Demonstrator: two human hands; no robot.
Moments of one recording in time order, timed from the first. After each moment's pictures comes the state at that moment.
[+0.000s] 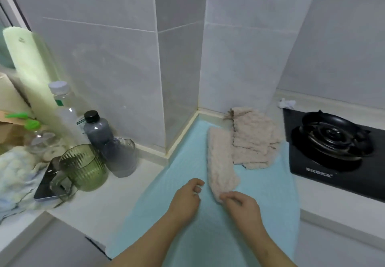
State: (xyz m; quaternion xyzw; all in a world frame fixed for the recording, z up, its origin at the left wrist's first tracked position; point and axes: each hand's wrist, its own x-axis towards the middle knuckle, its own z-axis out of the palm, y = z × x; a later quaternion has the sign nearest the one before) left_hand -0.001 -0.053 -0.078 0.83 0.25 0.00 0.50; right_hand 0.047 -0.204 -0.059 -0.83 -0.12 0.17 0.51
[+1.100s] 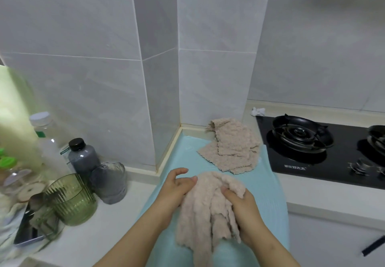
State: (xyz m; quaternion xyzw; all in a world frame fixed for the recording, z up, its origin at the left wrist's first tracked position) left_hand -0.013 -0.032 -0.010 0.66 0.21 0.03 0.72; right_hand 0.030 -0.196 -0.025 -0.67 -0.01 0.17 0.73
